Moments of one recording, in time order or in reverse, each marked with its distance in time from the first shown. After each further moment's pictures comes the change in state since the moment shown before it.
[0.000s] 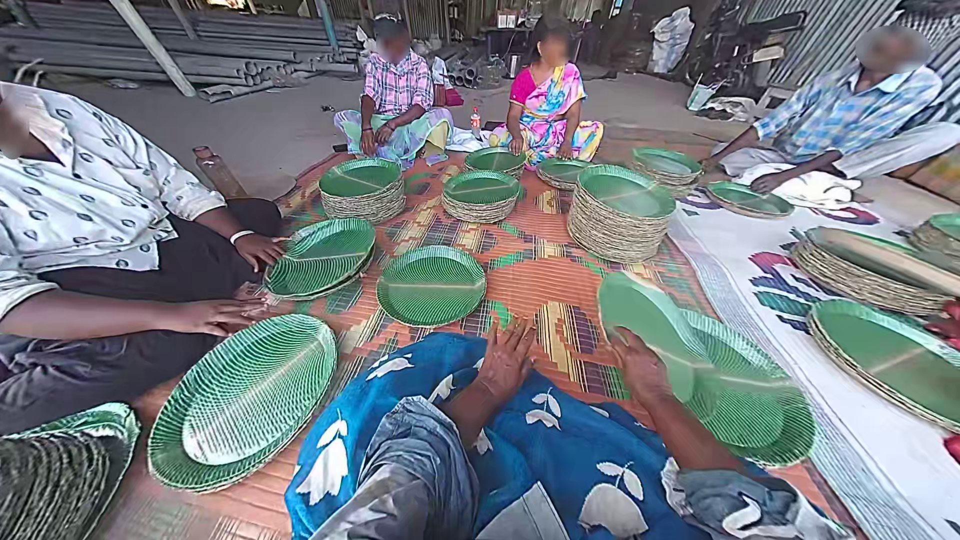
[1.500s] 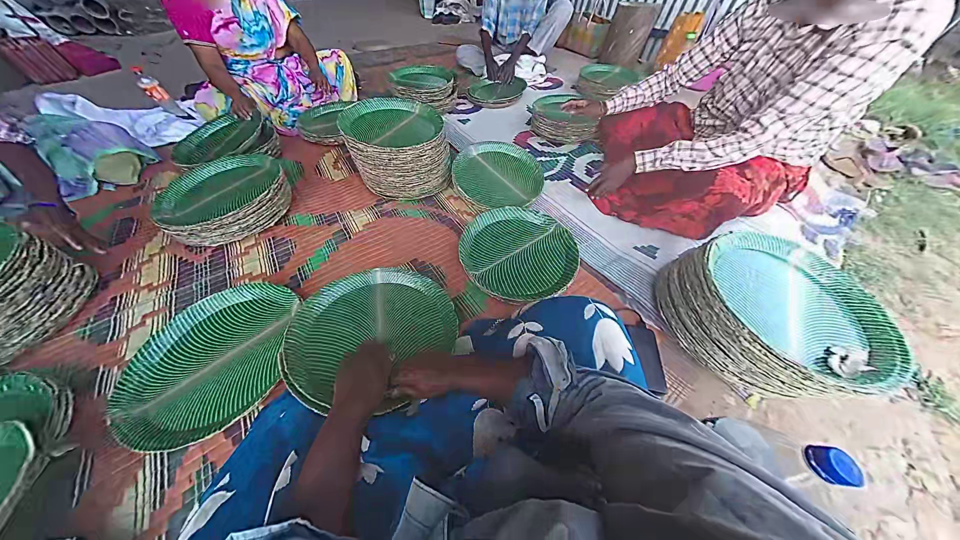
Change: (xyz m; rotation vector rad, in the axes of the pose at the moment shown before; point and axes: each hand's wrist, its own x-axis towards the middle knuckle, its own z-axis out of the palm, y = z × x) left_hand 0.023 -0.001 0.007 0.258 -0.533 -0.006; right_hand -0.025 -0.092 0.054 0.433 -0.500 -0.398
